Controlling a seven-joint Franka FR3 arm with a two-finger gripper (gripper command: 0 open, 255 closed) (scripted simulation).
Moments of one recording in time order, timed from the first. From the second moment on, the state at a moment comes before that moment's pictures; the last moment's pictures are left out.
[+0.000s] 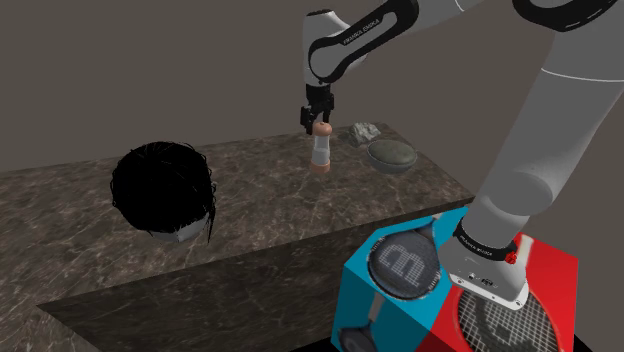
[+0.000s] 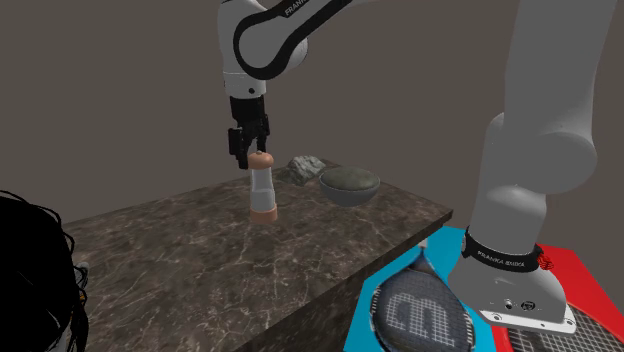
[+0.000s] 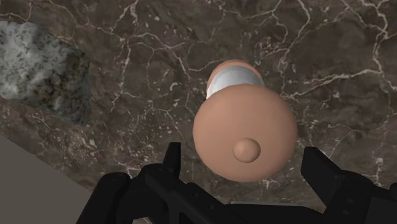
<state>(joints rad) 0.01 0.05 0.06 -2.11 -0.12 2.20 0.06</state>
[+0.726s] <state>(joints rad) 0.01 0.05 0.06 -2.11 -0.12 2.20 0.06</state>
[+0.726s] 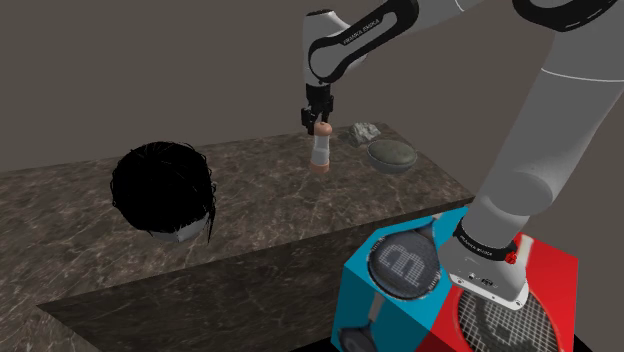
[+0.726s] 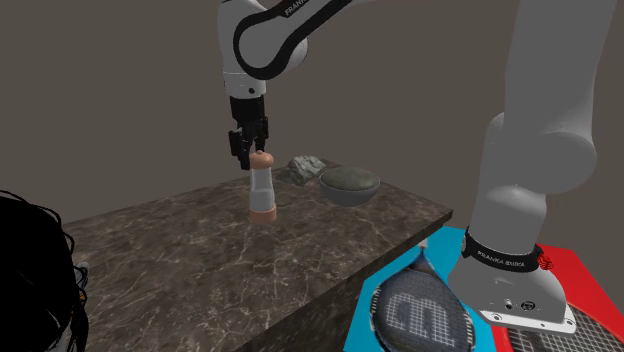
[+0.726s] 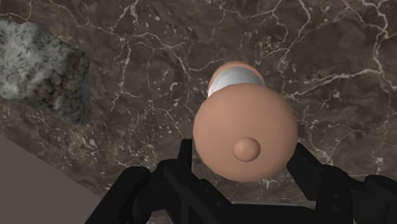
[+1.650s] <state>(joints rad) 0.01 -0.01 0.06 -2.00 -0.10 2.03 0.04</state>
